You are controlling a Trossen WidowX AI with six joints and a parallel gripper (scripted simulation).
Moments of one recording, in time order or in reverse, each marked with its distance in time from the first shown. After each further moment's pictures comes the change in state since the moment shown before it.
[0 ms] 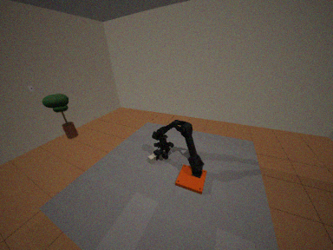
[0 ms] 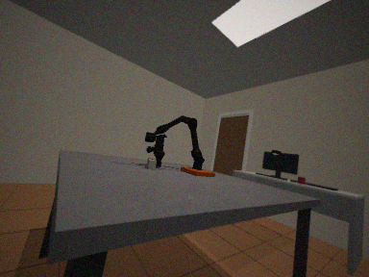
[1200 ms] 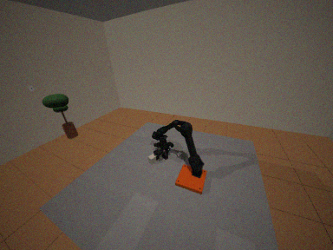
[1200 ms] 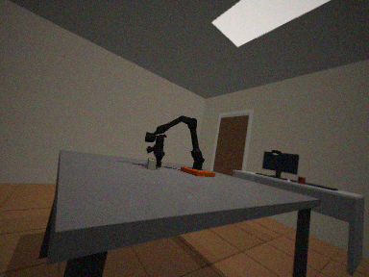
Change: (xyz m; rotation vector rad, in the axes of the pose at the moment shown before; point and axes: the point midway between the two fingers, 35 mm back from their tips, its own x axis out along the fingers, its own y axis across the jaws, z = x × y) arm -0.002 0.000 0.001 0.000 0.000 0.000
